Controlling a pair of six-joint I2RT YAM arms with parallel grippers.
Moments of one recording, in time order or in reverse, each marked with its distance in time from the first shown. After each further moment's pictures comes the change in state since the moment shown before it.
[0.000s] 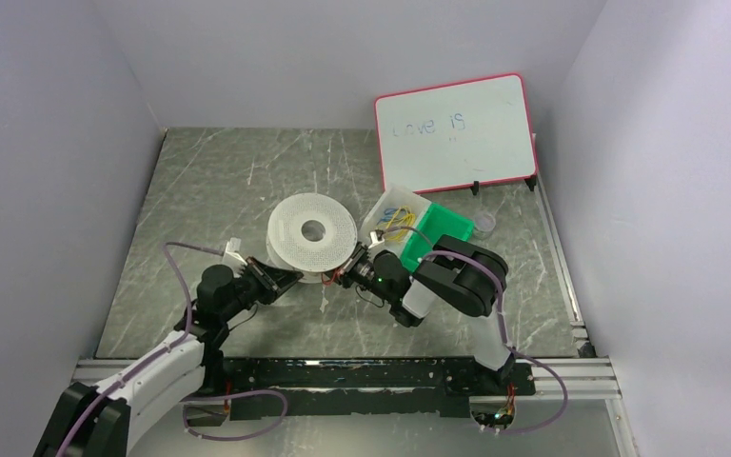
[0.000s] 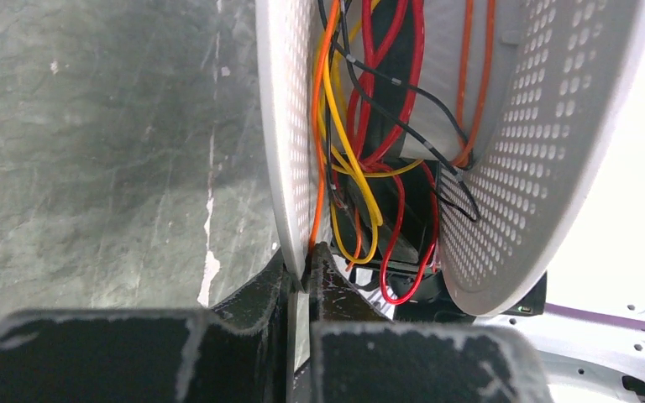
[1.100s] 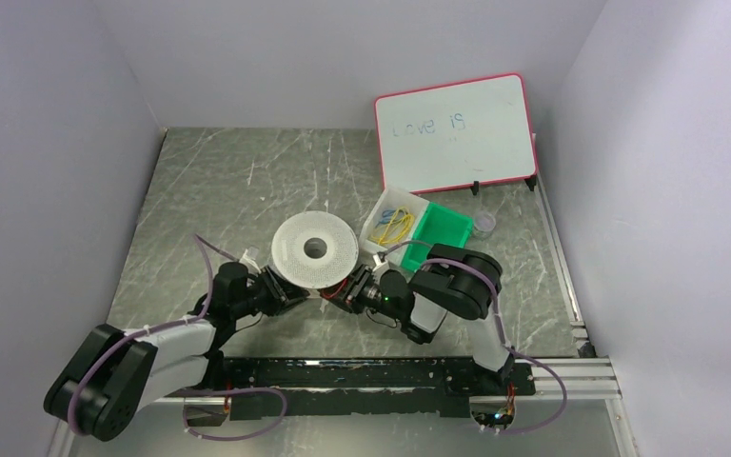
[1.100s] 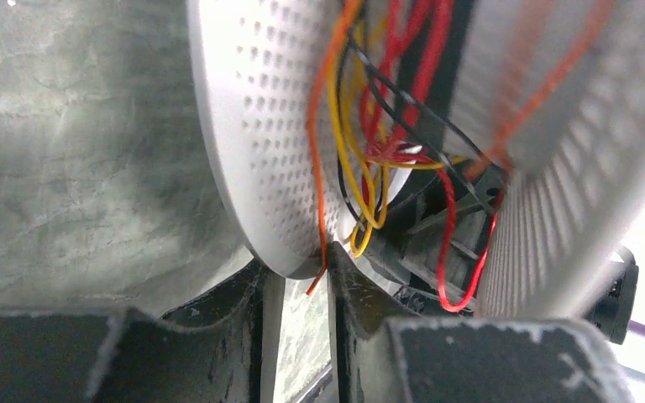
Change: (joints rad) left arm -0.017 0.326 0.003 0.071 0.076 0.090; right arm 0.055 0.027 -0.140 0.027 -0.050 0.026
